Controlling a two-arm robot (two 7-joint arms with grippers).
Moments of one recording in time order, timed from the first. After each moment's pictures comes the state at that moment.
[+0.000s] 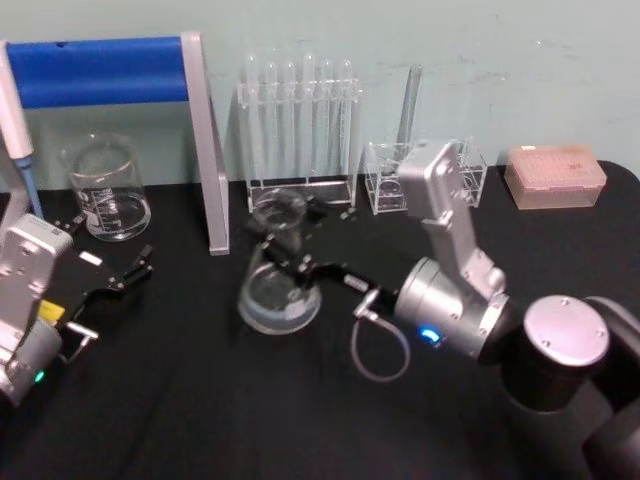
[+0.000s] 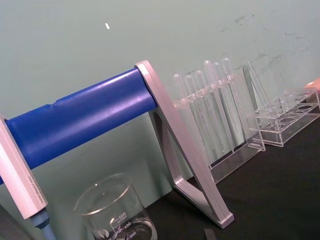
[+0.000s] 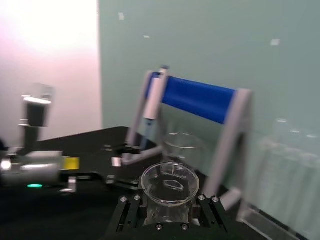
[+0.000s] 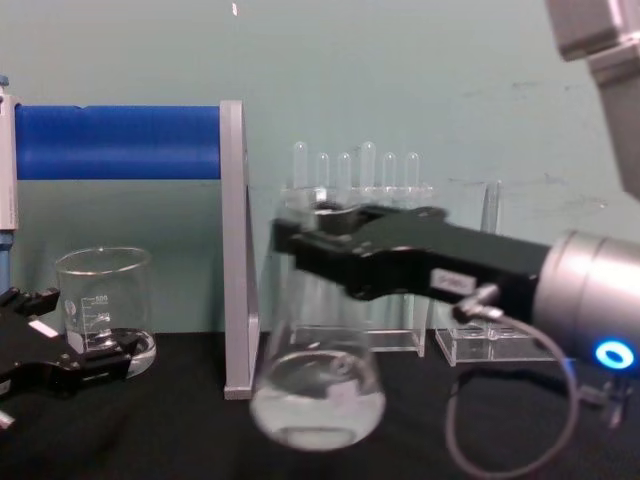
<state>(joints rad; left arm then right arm) -0.20 0.60 0.45 -1.41 -0.25 -0.12 0.03 0.27 0.32 -0.50 -1.60 0.34 0.02 0.43</state>
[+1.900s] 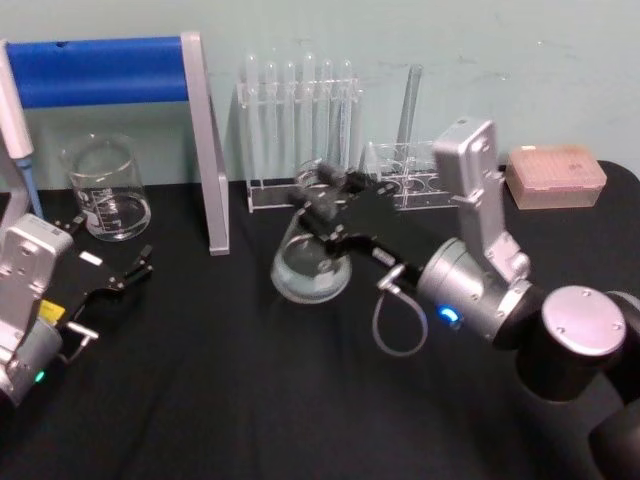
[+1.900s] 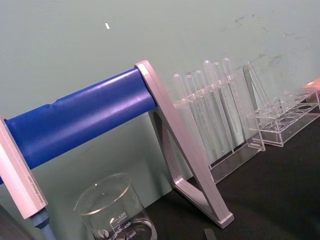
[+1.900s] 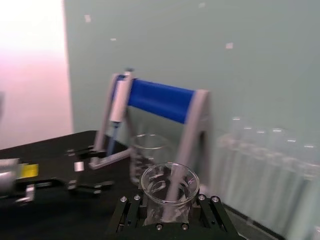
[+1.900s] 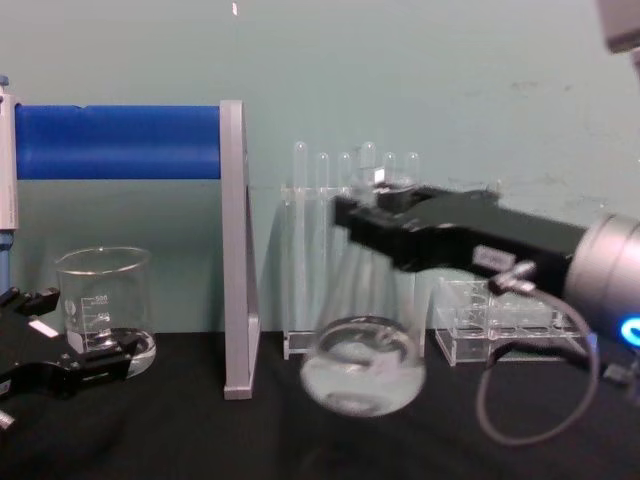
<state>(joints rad) -0.20 0.60 0.45 -1.41 -0.25 -0.12 0.03 0.26 0.28 -0.41 -1.58 0.28 0.02 0.41</state>
